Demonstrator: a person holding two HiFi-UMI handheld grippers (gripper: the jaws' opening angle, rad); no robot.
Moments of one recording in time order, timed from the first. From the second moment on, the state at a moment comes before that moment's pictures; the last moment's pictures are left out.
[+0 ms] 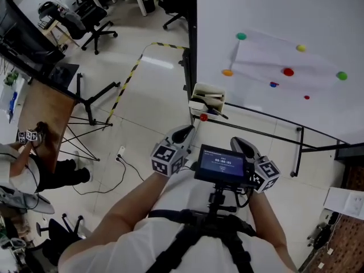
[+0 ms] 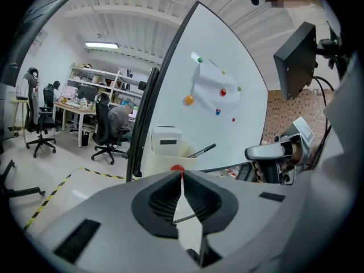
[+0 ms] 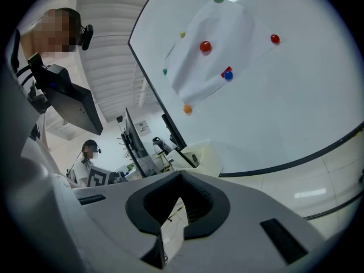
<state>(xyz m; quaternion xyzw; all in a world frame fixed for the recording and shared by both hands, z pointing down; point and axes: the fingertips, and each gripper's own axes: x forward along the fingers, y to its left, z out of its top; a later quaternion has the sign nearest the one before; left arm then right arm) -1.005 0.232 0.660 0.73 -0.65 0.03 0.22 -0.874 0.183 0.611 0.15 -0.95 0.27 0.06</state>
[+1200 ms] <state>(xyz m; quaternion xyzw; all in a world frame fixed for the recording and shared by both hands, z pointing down) -1.009 0.130 0.640 0.63 -0.75 0.16 0.12 -0.850 0.079 0.607 0.08 -0.95 0.28 0.08</state>
